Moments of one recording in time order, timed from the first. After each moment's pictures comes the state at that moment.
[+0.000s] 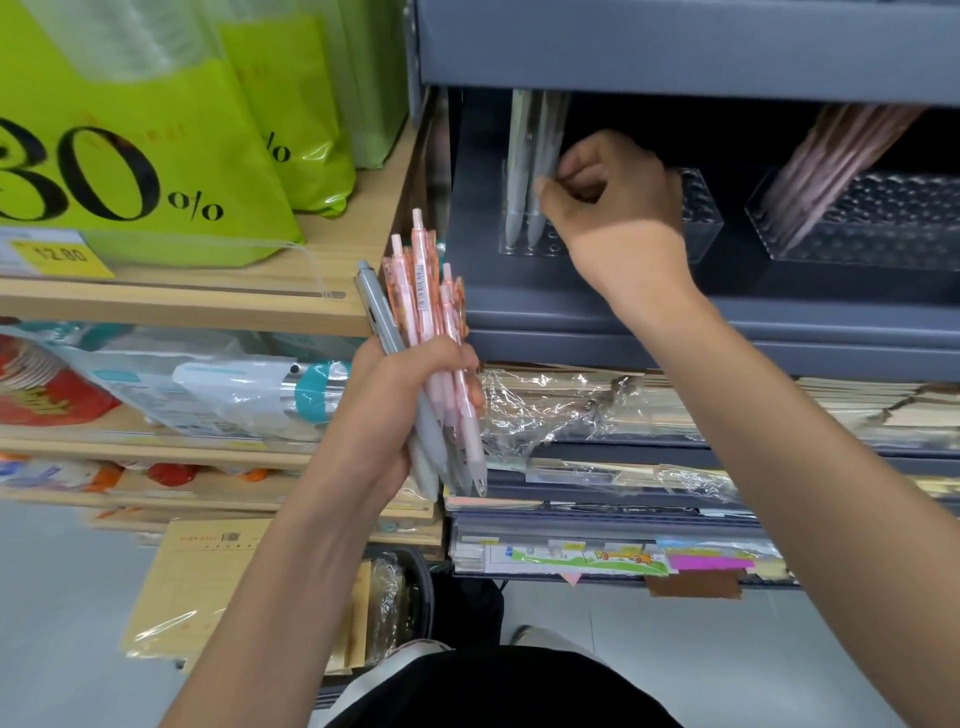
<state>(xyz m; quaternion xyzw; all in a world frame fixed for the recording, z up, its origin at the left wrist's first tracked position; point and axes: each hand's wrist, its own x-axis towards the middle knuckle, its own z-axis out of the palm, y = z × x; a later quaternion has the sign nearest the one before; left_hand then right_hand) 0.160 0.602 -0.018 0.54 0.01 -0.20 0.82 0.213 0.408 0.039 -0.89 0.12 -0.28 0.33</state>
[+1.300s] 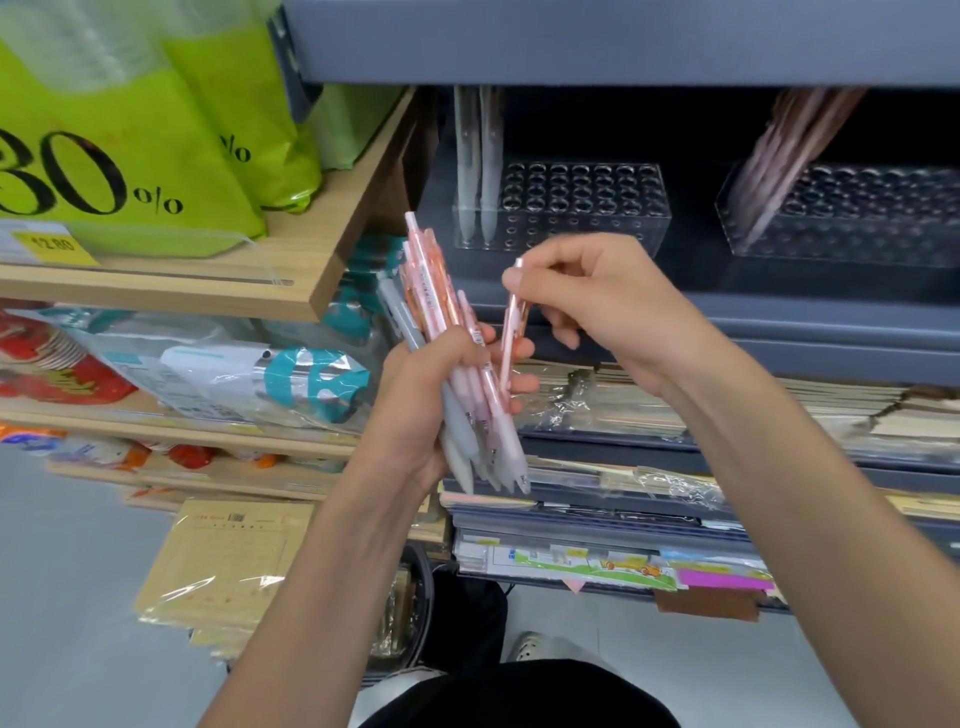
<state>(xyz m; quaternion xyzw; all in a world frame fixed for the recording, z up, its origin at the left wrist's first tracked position) 0.127 0.532 -0.015 0.52 0.02 -0.18 0.83 0.143 0.368 0.021 -0.77 0.00 -0.01 0.64</state>
